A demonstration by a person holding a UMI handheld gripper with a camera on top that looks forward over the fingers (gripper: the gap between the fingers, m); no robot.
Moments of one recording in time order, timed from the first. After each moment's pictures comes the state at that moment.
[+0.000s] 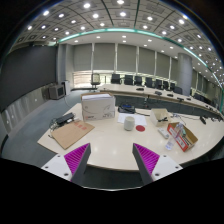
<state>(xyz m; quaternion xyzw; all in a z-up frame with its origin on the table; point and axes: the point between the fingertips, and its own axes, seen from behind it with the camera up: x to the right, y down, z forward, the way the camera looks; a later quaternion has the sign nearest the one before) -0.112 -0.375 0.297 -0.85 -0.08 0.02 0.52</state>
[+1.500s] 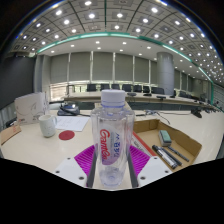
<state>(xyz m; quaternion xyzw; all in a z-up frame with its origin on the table) 0.316 -0.050 0.091 -0.81 0.01 -0.02 0.58</state>
